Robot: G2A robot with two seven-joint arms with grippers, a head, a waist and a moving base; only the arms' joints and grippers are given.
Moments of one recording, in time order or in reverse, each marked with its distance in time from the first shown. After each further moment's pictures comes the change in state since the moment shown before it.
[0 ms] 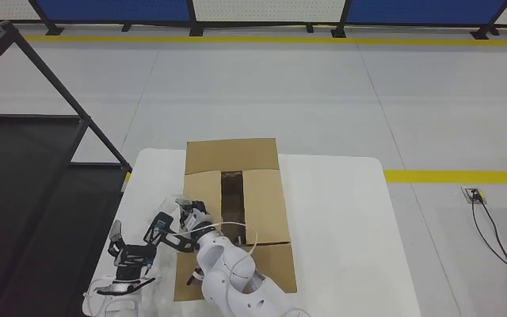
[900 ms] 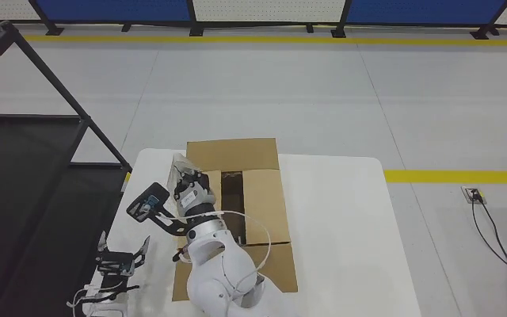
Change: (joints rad) left arm 0.046 0.008 -0.096 0.028 -0.223 -0.198 0.053; right arm -0.021 -0.013 -0.035 -0.312 -0.078 0.153 0.166
